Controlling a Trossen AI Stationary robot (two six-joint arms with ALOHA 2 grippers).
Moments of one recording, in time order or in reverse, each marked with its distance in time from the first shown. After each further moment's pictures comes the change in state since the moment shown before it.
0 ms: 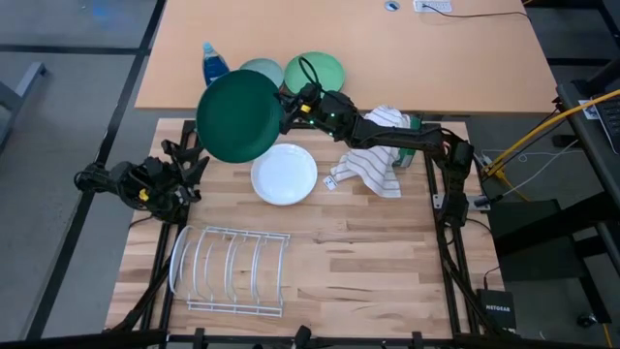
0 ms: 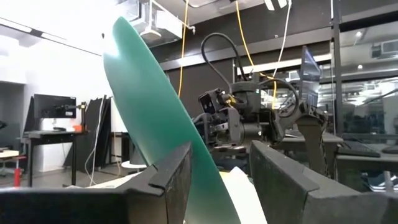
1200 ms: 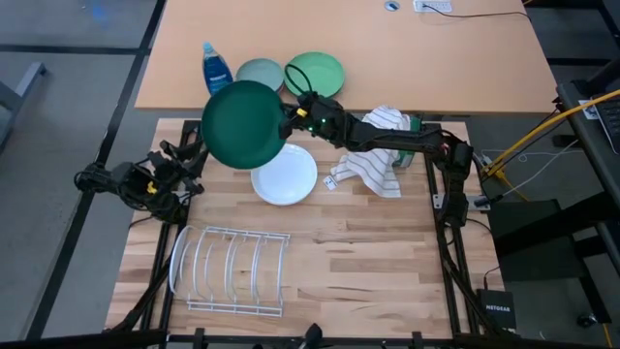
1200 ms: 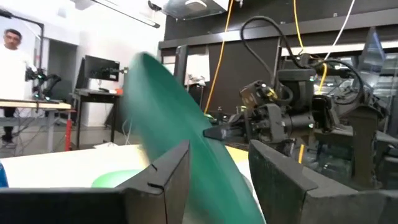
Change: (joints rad) left arm 0.000 0.000 0.000 -0.057 -0.217 -0.119; right arm 0.010 0.002 0.000 -0.241 0.137 0.189
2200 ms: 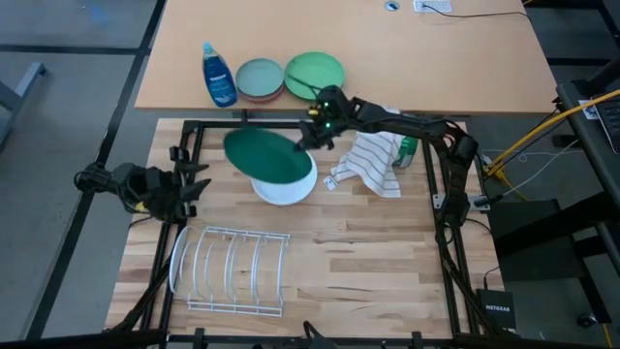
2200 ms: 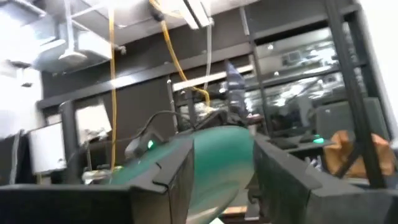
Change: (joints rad) left arm 0.000 0.000 0.000 -0.016 0.567 0.133; right arm -0.160 -0.012 0.000 -0.568 -1.015 0.622
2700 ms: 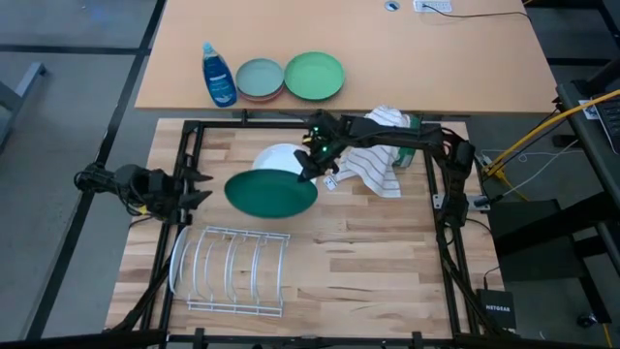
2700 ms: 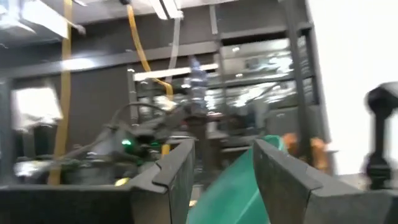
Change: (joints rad) left arm 0.000 0.000 0.002 -0.086 0.148 -0.223; right arm 0.136 0.000 0.000 -0.178 -0.039 -0.001
